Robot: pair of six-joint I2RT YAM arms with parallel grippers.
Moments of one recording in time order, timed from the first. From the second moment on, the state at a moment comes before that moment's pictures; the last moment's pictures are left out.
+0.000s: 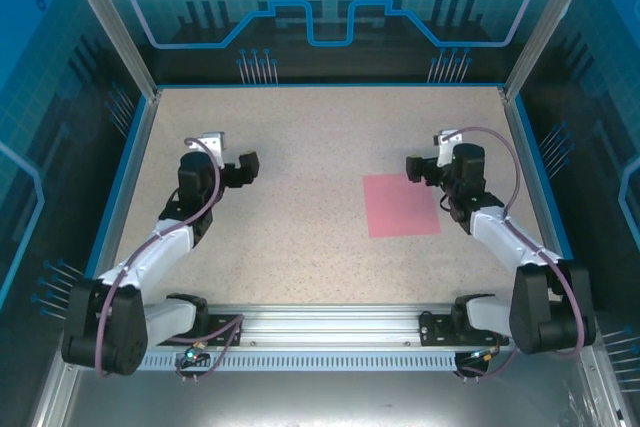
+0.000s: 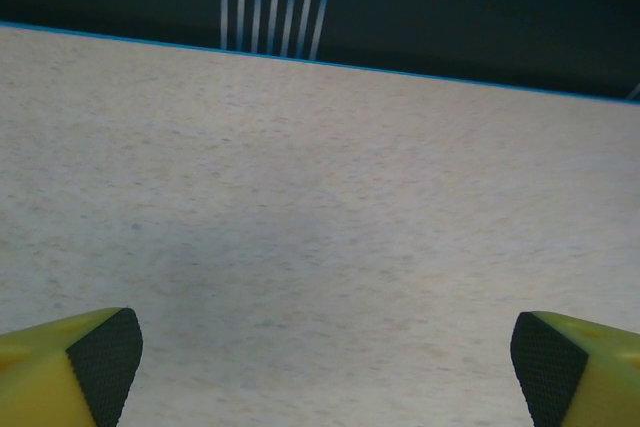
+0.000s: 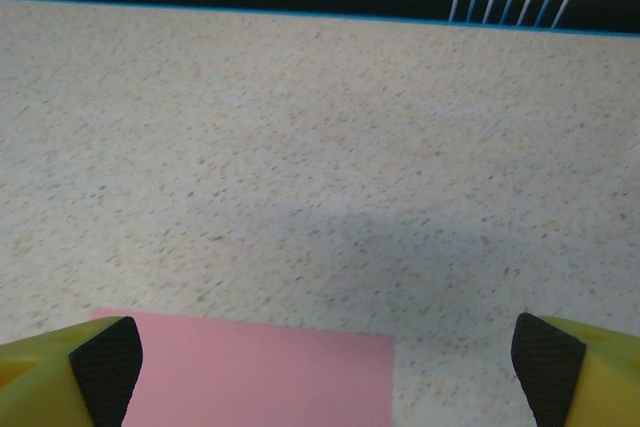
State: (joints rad) left arm -0.14 1.13 0.60 0.16 0.00 -0.27; right arm 0.11 1.24 0.66 0.06 -0.02 0.01
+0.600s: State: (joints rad) left arm -0.36 1.21 0.68 -0.25 0.02 -0.57; right arm 0.44 1.62 0.85 -0.52 0.10 0.35
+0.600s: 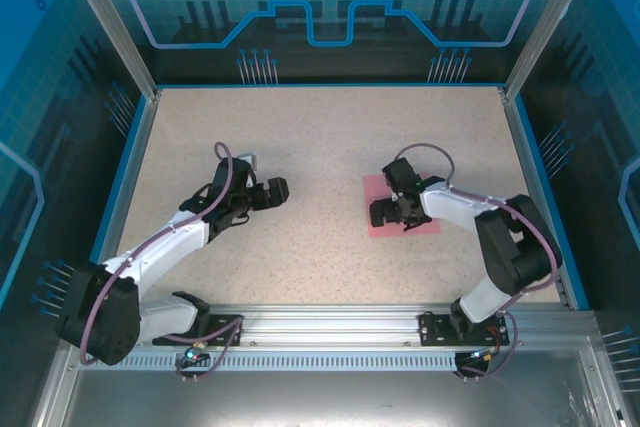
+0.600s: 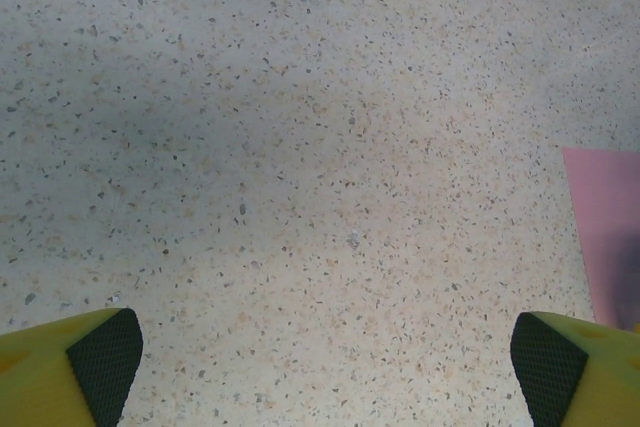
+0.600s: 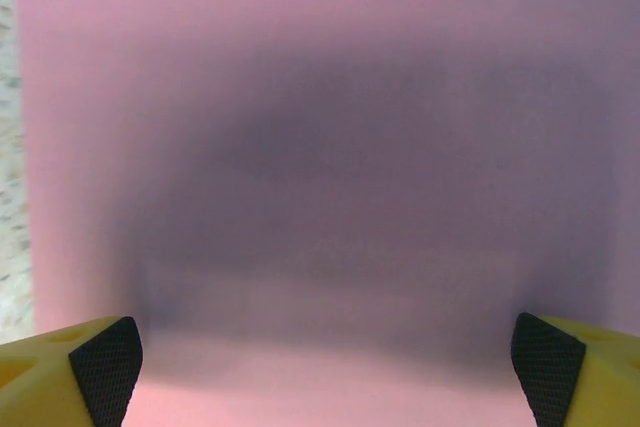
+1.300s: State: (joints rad) left arm -0.36 1.21 0.68 -0.28 0.02 -0.58; right arm 0.63 1.72 0.97 -0.59 0.13 0.52
